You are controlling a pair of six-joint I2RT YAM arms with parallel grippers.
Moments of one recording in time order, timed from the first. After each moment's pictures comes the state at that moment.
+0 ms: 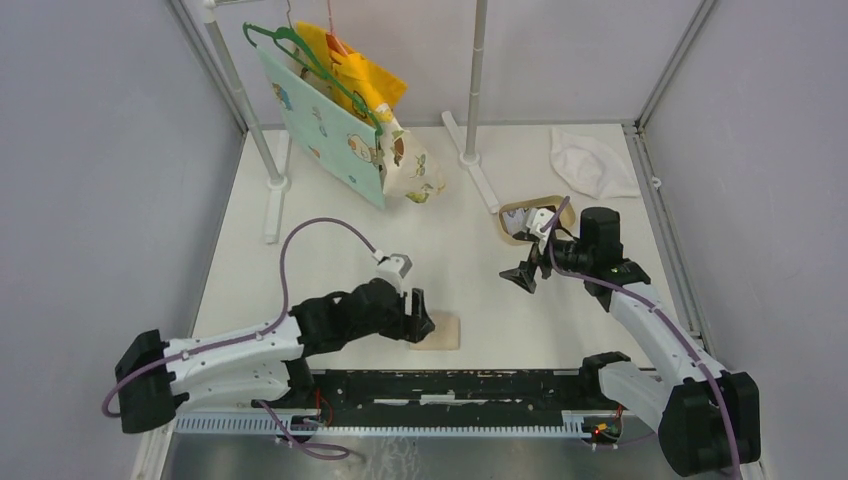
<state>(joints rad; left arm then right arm) -1.04 0.89 0.51 -0.27 -0.10 -0.75 0.18 1.00 0.59 -0.16 -0.87 -0.57</state>
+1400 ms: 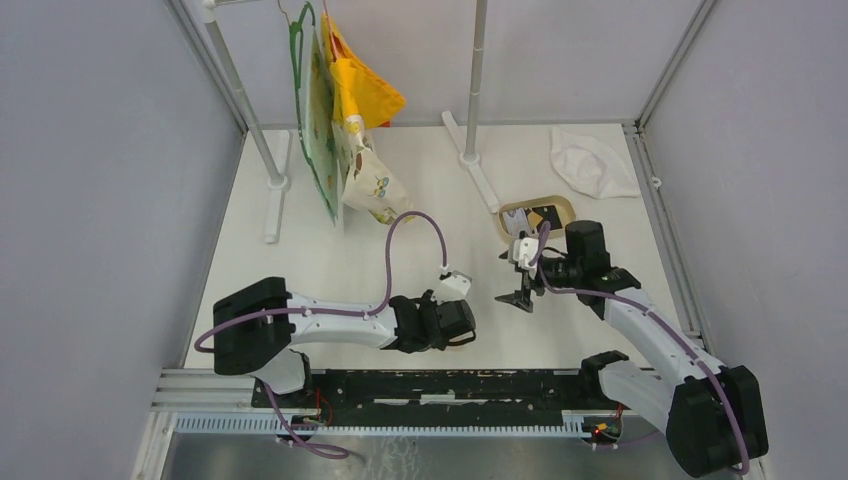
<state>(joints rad) -1.32 1.56 0.85 -0.45 -0.49 -0.74 0.26 1.01 0.54 -0.21 -0.92 -0.78</state>
